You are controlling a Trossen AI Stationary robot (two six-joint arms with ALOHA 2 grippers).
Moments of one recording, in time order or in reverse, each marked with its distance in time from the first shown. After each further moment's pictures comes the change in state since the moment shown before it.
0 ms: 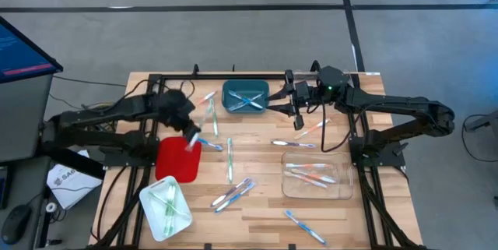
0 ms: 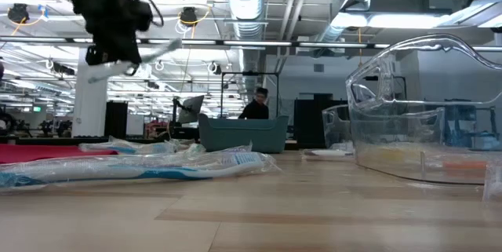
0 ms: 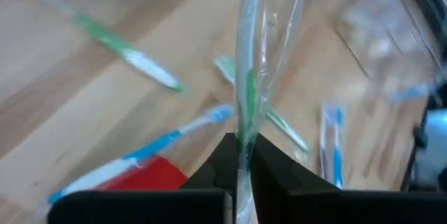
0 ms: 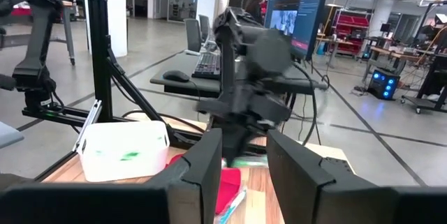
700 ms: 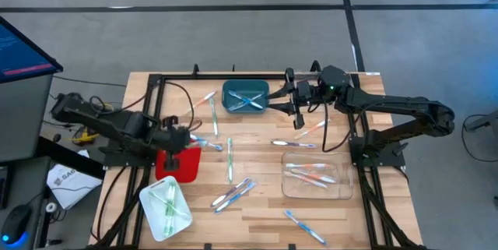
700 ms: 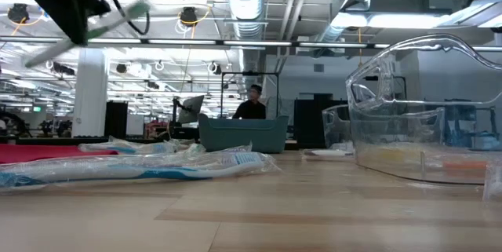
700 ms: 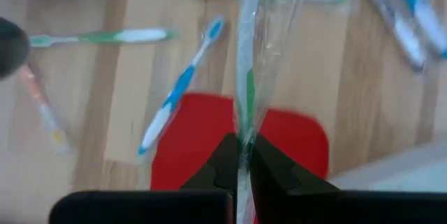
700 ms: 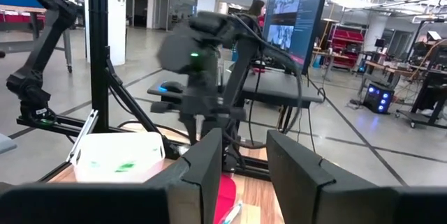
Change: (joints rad) left arm -0.648 0.095 0.221 -0.436 -0.464 0.154; right arm 0.000 0.000 0.000 0.052 0.000 -0.001
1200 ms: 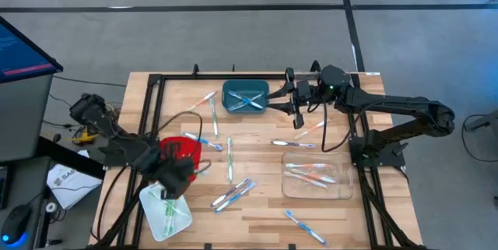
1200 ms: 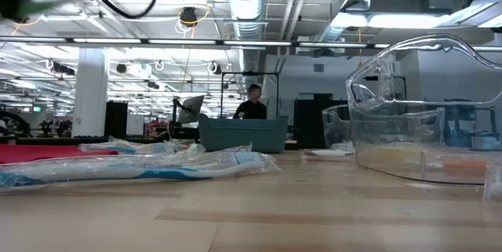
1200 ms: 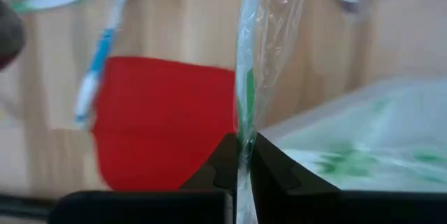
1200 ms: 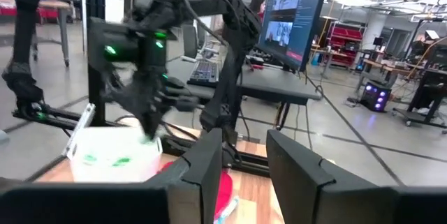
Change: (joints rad) left arm -0.340 0.345 0.235 -0.158 0.045 -0.287; right arm -0.008 0.000 0.000 -0.013 0.000 -0.016
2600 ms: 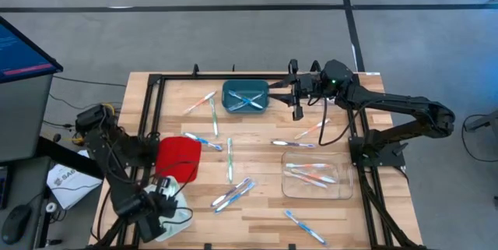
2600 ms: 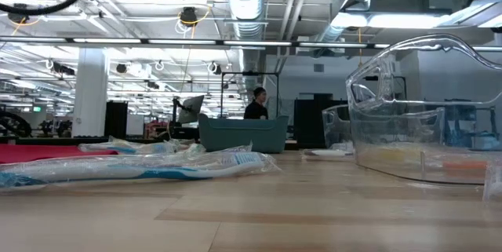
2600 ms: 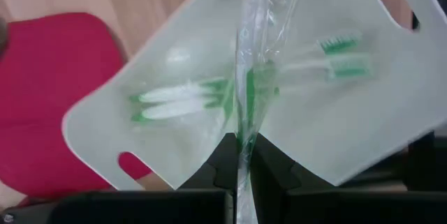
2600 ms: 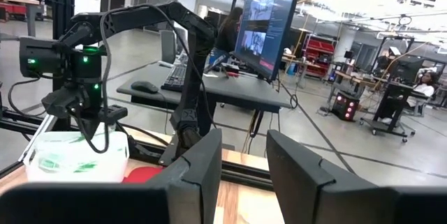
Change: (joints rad) left arm -0.403 0.187 -0.014 0.115 0.134 -0.130; right arm -0.068 0.003 0.000 0.050 0.004 -0.037
